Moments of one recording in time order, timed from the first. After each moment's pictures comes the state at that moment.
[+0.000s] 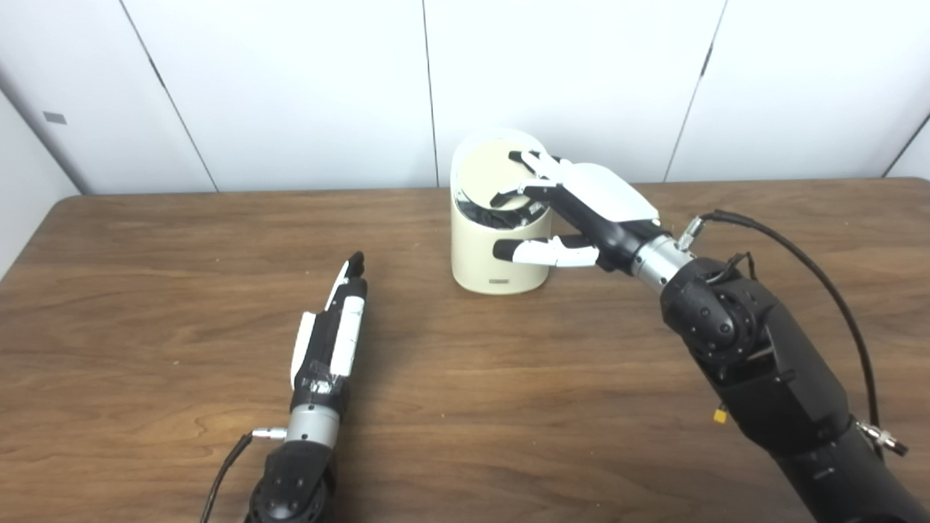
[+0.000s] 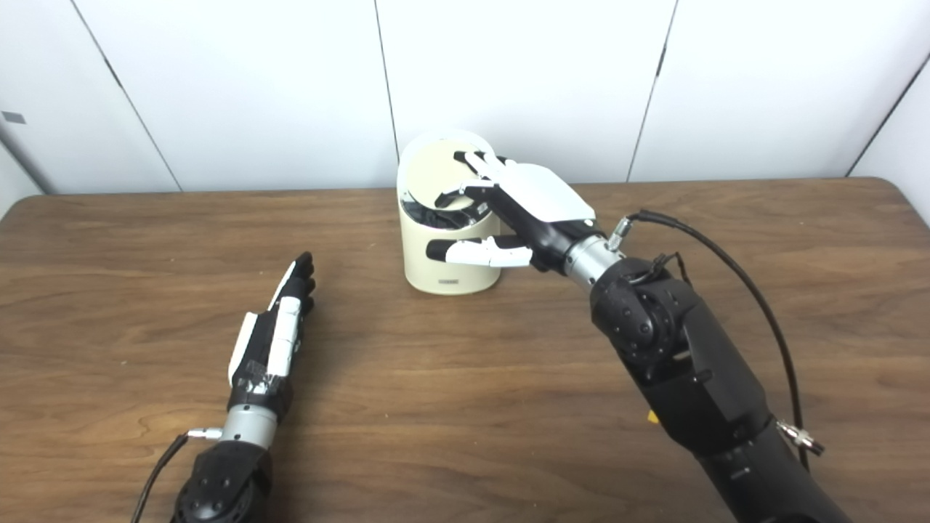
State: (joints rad) left arm -0.03 -0.01 -0.04 -0.15 0.06 0.15 0.03; right arm -0.53 -0.34 0.36 -0.15 -0.66 0.21 0.37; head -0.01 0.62
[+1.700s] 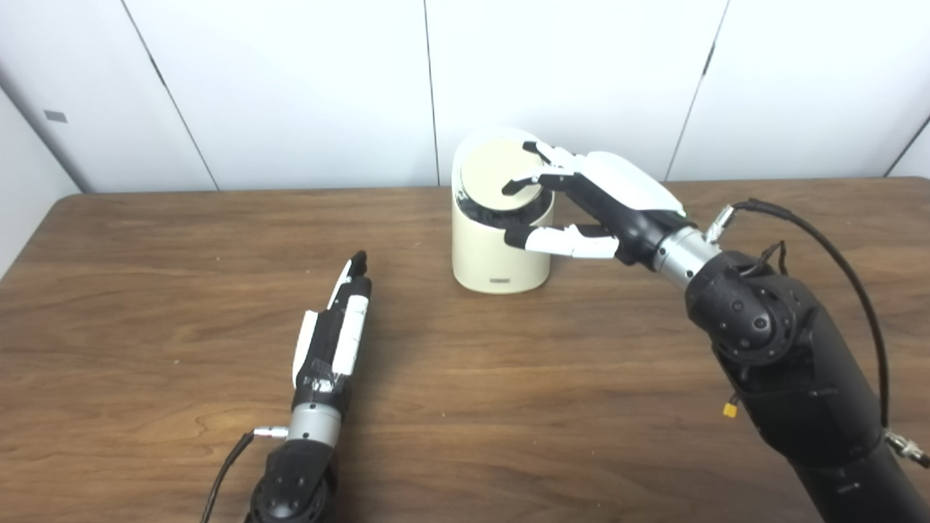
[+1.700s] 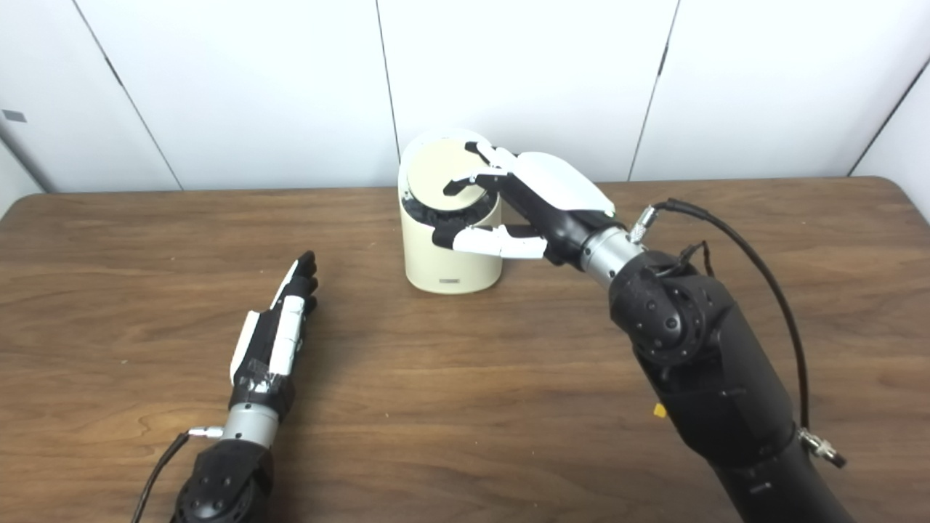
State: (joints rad) left arm -0.03 -0.01 -0.04 -0.16 0.06 0.16 0.03; right arm -0.52 -0.35 0.30 -0.35 -0.67 0.37 0.52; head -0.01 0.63
